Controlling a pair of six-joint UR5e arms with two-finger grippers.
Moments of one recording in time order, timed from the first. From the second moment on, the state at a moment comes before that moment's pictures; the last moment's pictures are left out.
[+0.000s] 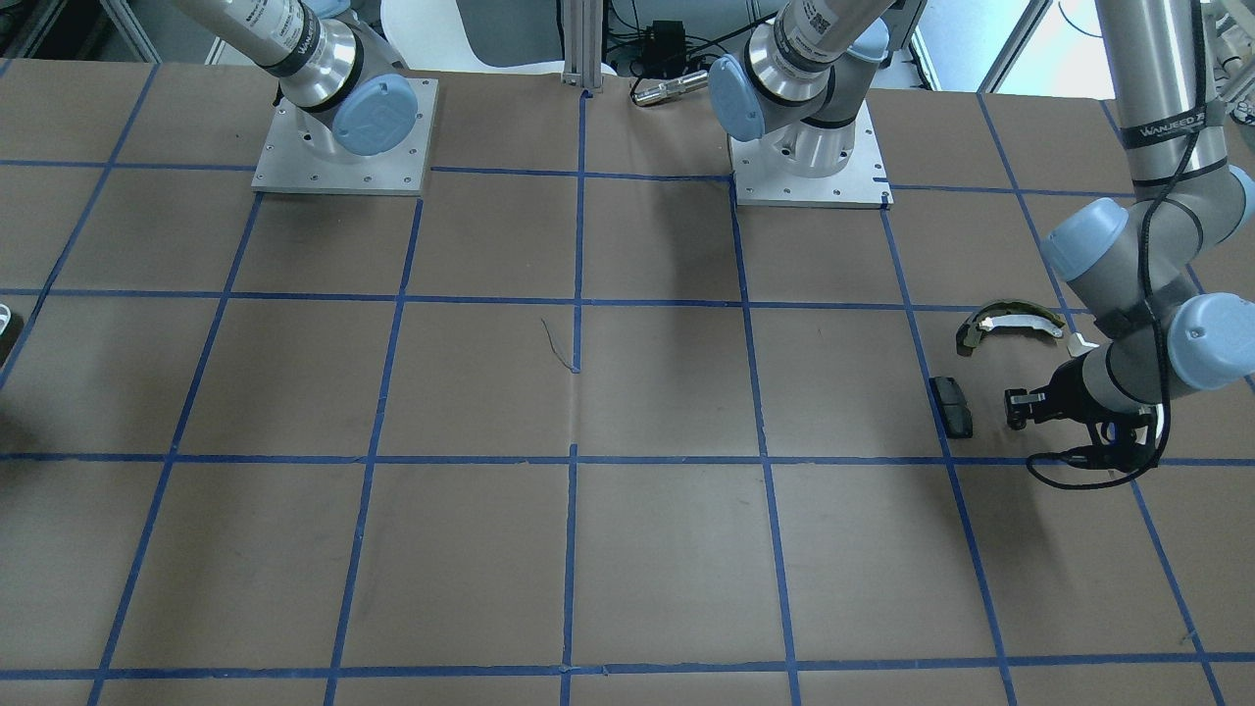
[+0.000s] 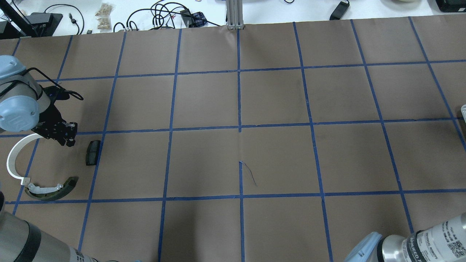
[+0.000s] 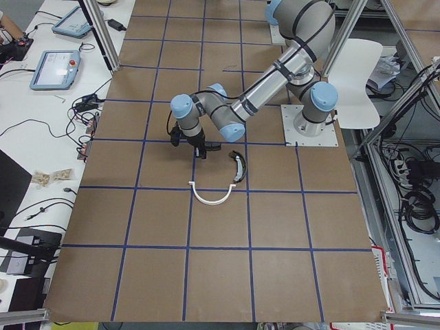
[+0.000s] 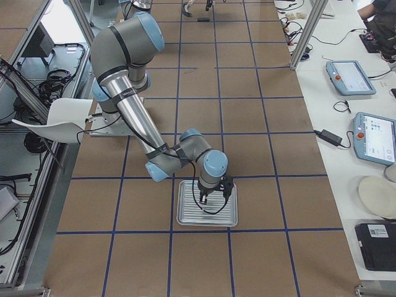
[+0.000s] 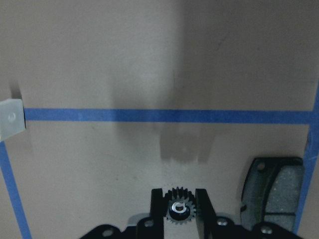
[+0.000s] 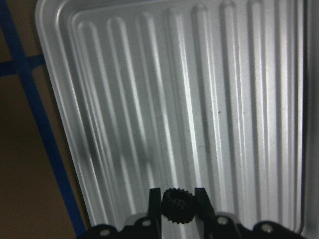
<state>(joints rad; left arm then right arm) -1.03 -1.98 -1.82 -1.04 1.75 0.52 0.64 -1.09 1.65 -2.12 -1.67 -0.75</state>
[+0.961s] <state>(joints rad) -1.22 -1.81 -1.53 -1.48 1.65 0.28 1.22 -1.21 1.67 -1.97 -1.51 0.01</state>
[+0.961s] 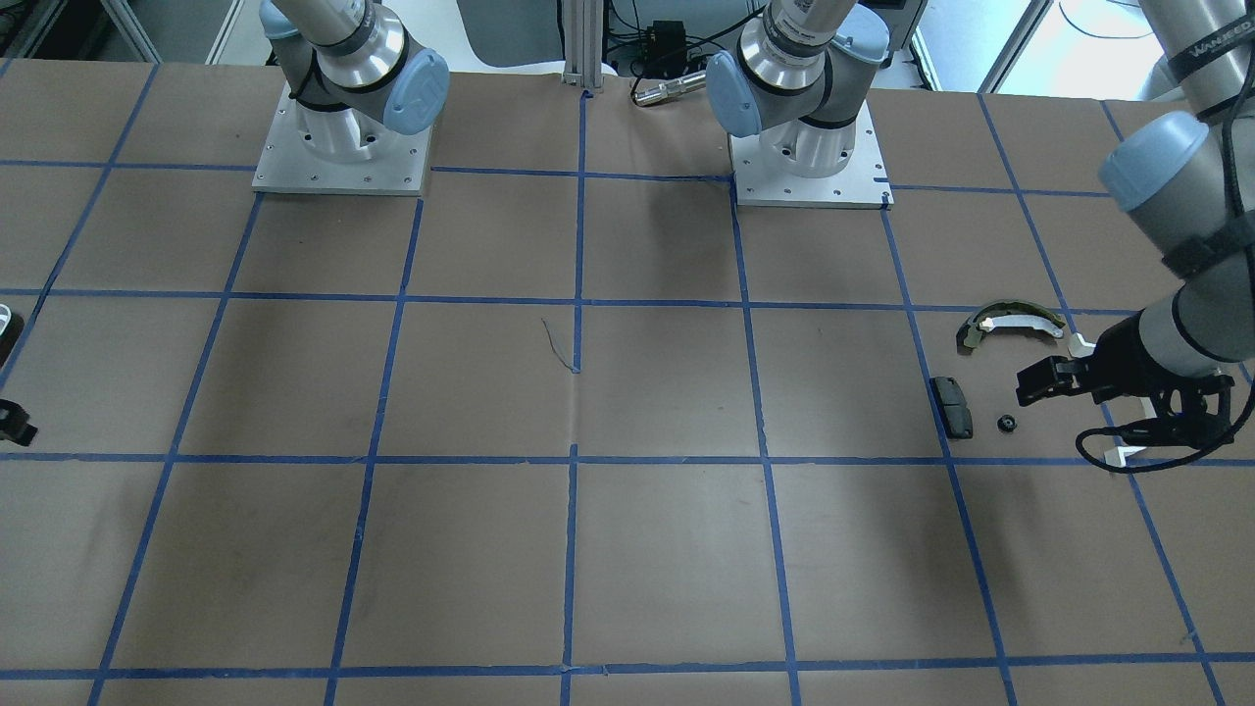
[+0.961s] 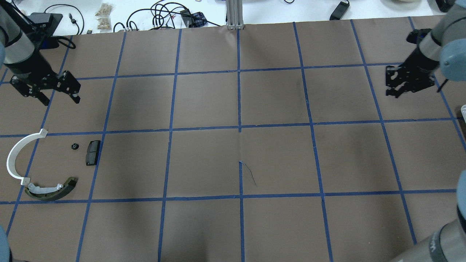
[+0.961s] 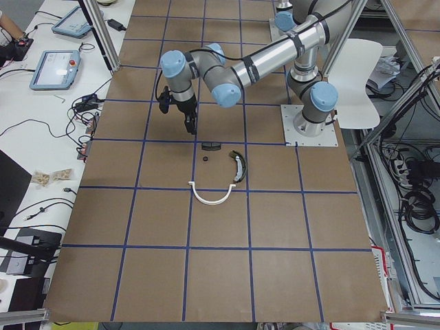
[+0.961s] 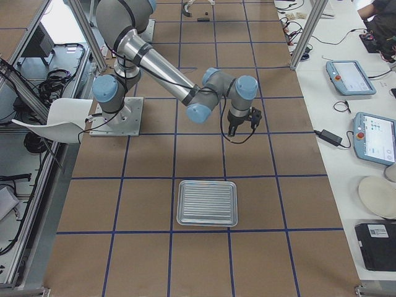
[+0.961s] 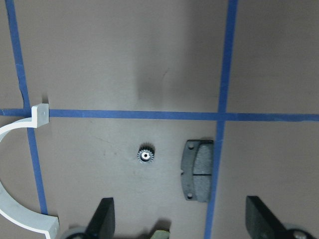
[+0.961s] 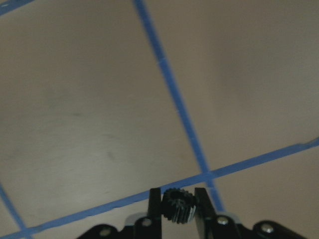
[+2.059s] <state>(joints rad) -1.50 -1.61 -1.49 -1.63 1.64 -0.02 1.81 -1.16 1.78 -2.18 -1.32 0.82</state>
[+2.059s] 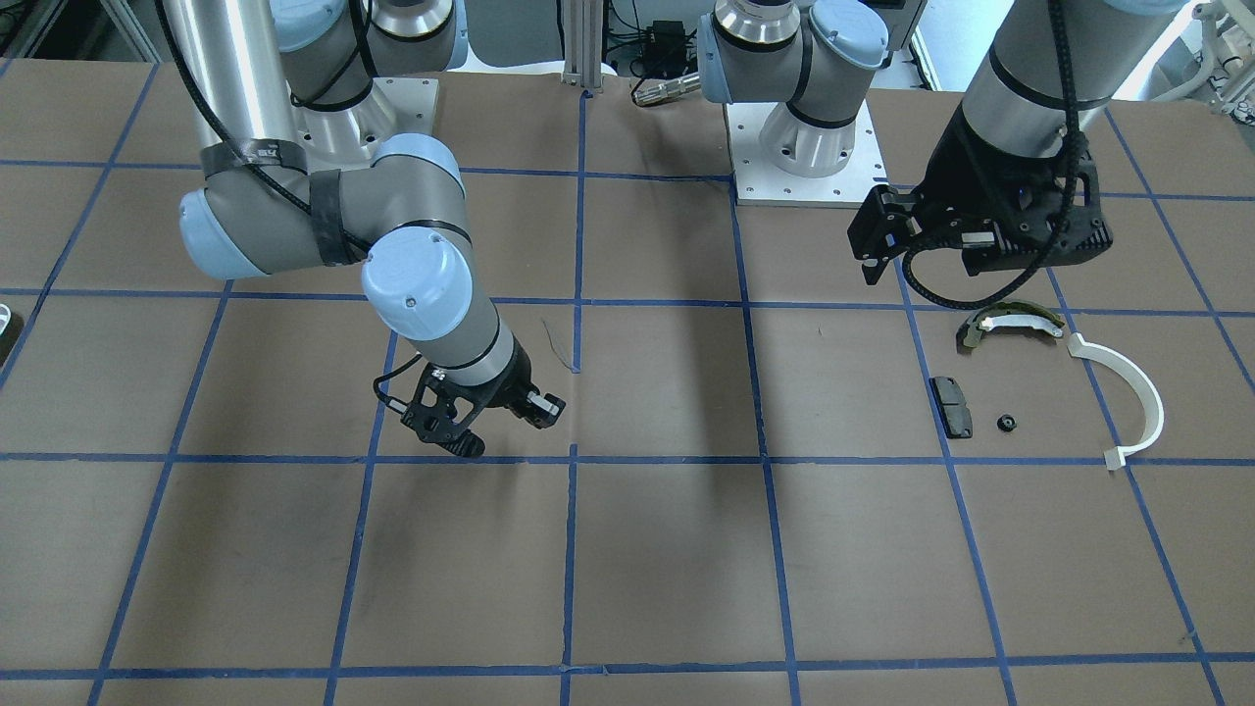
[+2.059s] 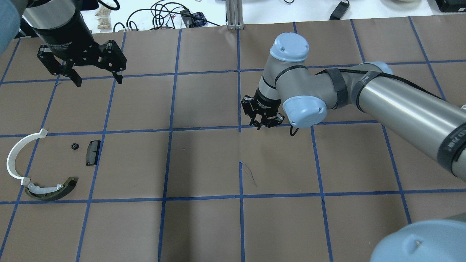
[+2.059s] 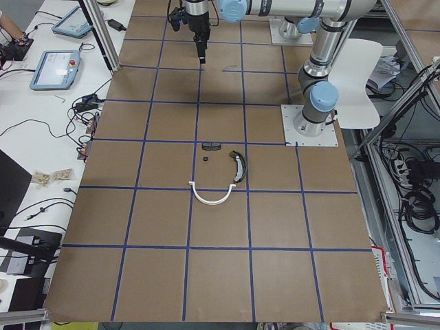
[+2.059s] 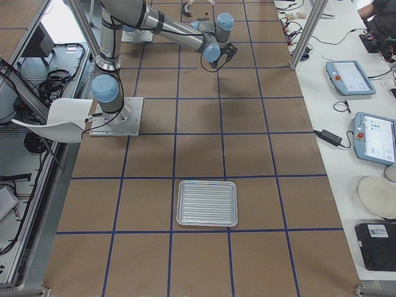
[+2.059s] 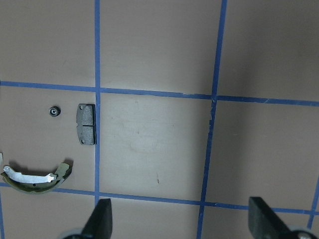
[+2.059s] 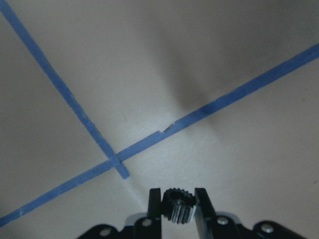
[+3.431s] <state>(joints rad) -1.51 -1.62 -1.52 -1.59 1.54 -0.04 1.87 -1.13 1.77 -2.30 -1.27 0.93</state>
